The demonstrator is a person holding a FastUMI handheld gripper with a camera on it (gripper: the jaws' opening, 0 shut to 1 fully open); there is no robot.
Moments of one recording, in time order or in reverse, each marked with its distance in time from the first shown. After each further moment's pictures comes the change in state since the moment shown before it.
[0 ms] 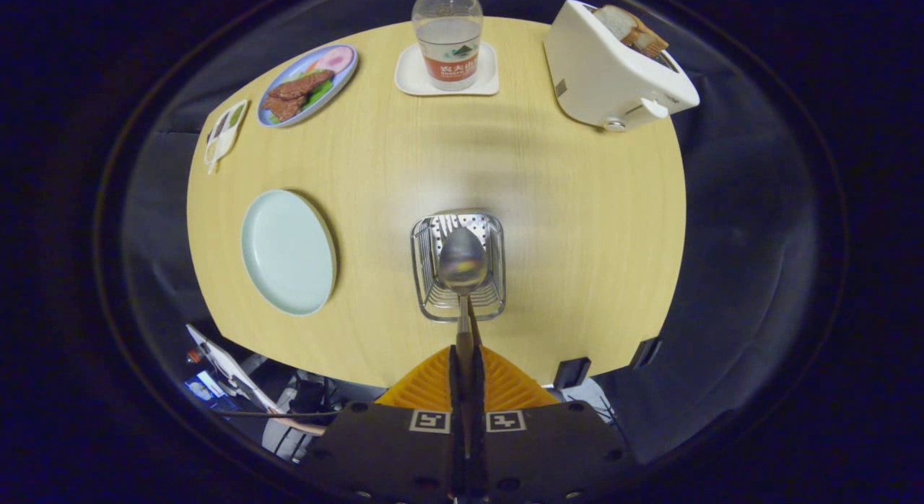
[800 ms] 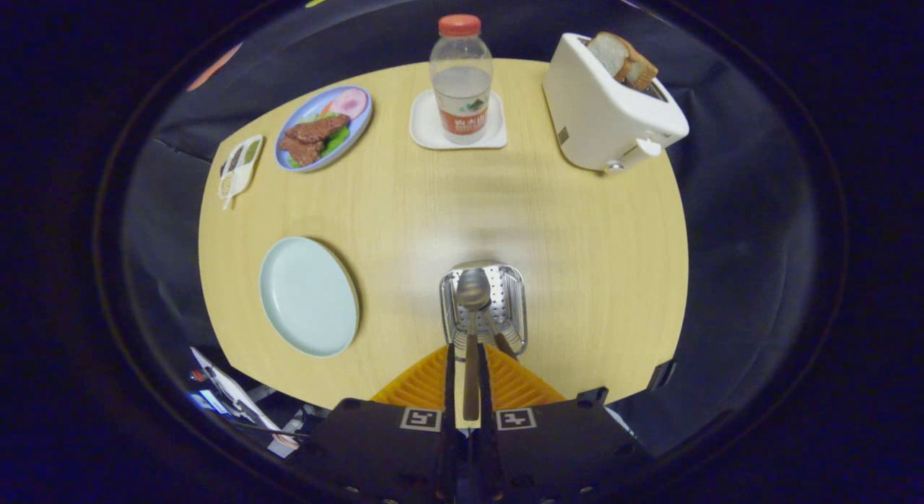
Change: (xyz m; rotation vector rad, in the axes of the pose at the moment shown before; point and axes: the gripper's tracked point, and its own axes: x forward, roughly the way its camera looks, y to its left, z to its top) arm -0.021 0.025 0.032 0.038 -0.309 0.045
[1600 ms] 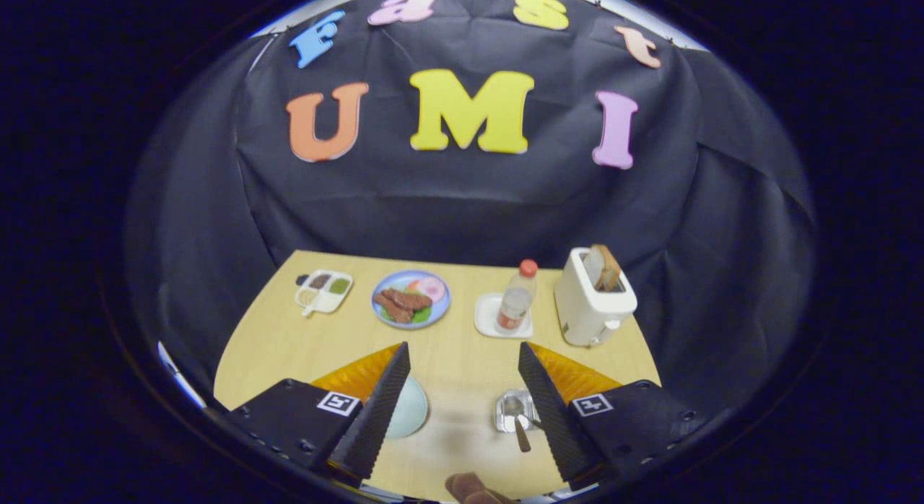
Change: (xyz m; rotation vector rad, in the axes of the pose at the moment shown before) arm -0.172 0.094 0.017 -0.123 -0.979 0.025
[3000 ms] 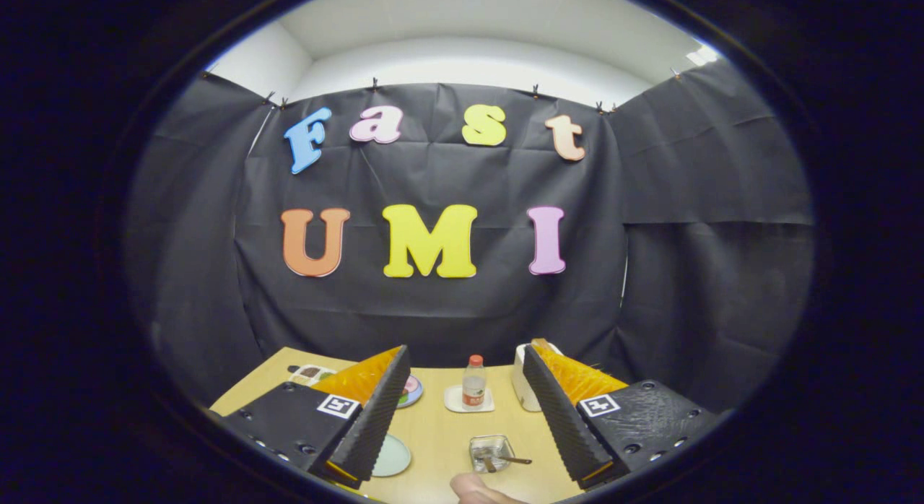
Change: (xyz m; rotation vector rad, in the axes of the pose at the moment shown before) arm -0.109 0.002 0.053 0.109 -0.437 -0.120
